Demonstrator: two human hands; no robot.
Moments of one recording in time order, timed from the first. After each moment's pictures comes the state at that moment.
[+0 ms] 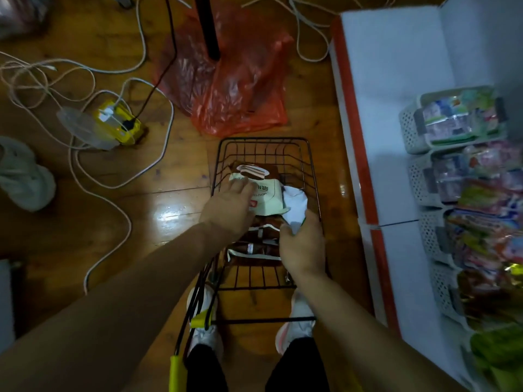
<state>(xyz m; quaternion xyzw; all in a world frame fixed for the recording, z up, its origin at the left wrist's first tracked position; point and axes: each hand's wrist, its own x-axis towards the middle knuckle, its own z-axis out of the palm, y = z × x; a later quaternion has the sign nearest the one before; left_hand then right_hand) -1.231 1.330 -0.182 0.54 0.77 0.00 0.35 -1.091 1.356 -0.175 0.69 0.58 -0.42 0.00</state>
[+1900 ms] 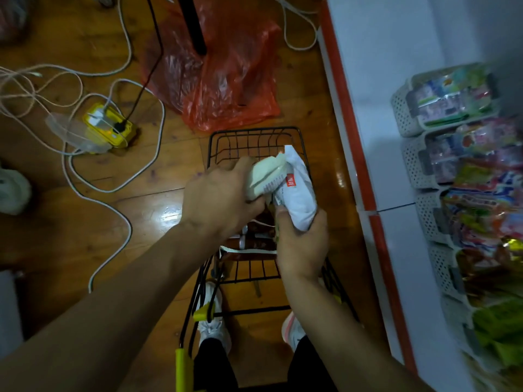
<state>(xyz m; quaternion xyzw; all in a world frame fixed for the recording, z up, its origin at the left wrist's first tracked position) -1.230 1.330 -0.118 0.53 0.81 0.10 0.23 -1.102 1.334 -0.145 0.72 0.42 -0.48 -0.26</state>
